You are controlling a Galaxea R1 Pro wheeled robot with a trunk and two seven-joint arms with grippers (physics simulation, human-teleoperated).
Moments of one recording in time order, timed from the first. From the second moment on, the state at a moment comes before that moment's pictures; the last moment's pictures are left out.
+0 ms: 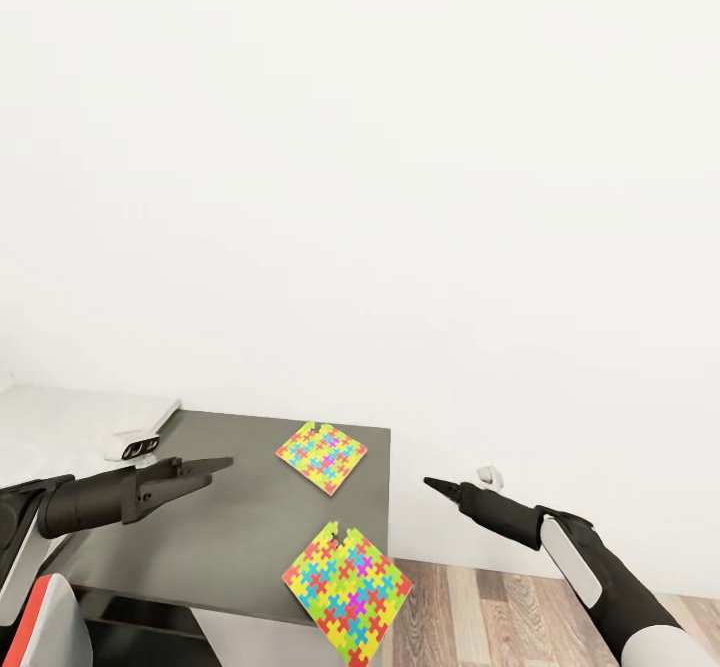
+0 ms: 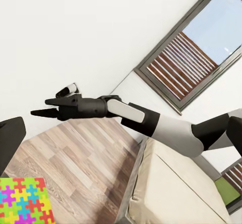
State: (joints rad) left arm -0.33 0.32 0.24 -1.51 0.32 0.95 -1.57; right arm -0.49 -0.21 0.14 -0.81 -0.71 0.56 0.72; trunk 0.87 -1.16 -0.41
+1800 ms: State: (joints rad) left arm -0.33 0.32 0.27 -1.50 0.32 0.95 -1.57; right arm -0.57 0.00 -0.02 -0.60 -0.84 0.86 0.53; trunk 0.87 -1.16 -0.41
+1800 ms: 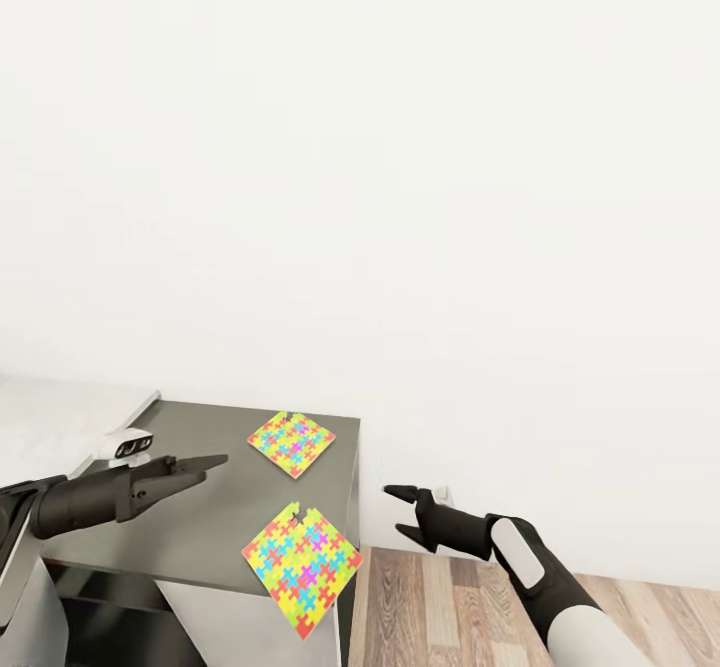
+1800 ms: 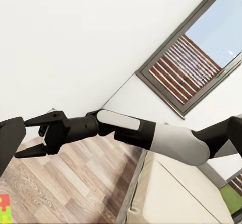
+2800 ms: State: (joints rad) left arm -0.33 0.32 0.28 -1.50 0.32 0.96 -1.57; right arm -0.56 0.06 -0.06 -0.59 -0.88 0.87 0.53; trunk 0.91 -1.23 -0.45
